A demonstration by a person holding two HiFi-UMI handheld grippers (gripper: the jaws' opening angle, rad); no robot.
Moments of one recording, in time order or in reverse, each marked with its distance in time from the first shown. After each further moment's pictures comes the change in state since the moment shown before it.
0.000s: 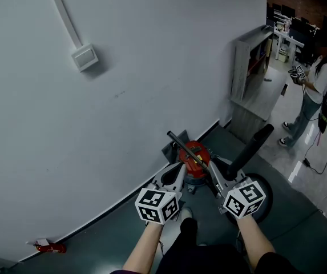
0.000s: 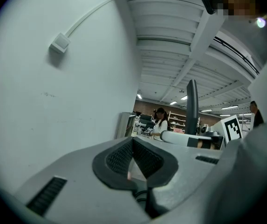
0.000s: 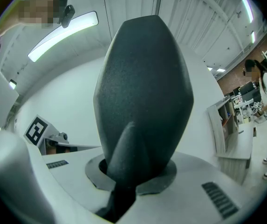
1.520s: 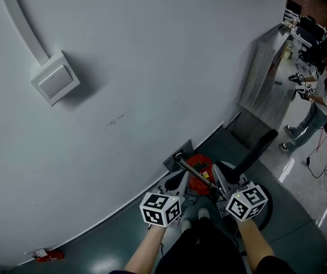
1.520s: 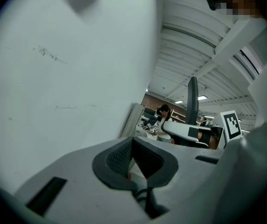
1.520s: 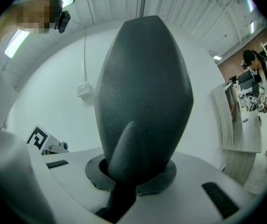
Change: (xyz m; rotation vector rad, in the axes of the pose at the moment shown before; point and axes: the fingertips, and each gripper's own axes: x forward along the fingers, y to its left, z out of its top) left arm 0.144 0.187 -0.010 -0.168 0.128 -0.018; right arm 0.213 -0.099 -0.032 0.076 0.127 -0.055
